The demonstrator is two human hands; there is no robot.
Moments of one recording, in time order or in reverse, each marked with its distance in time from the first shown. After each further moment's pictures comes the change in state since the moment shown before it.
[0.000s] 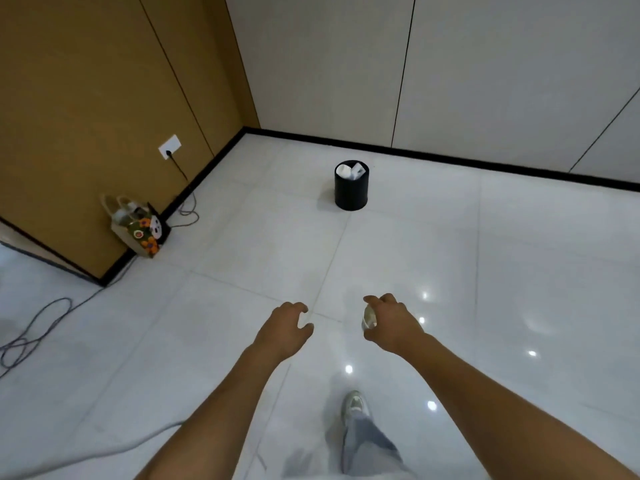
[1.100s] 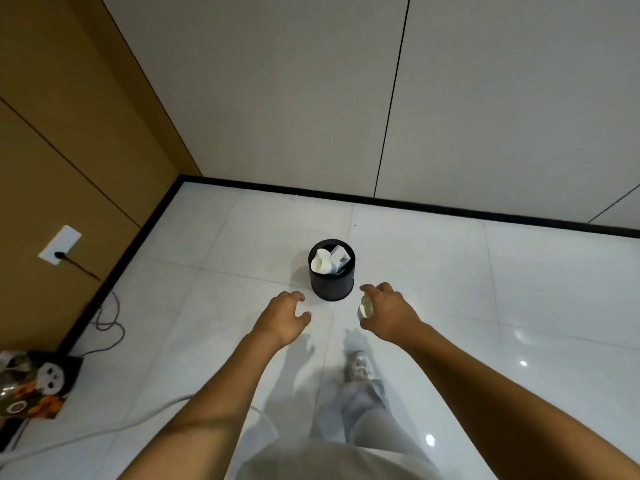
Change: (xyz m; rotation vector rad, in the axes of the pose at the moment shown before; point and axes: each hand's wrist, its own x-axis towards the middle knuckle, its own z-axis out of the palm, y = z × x) left_hand 0.717 0.133 -0.261 0.006 -0.085 0.063; right_hand 0.652 -0.005 -0.354 0.046 0.055 0.128
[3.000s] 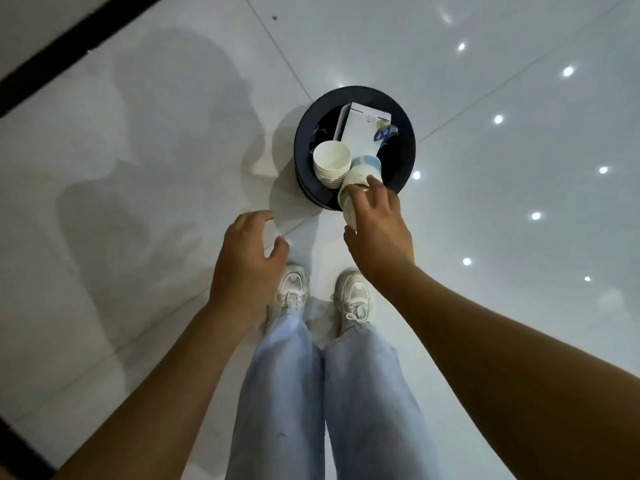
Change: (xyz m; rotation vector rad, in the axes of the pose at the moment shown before) left_hand 0.627 -0.255 0.080 0.188 -0.379 0.433; right_hand 0.572 -0.046 0.307 0.240 0.304 0.724
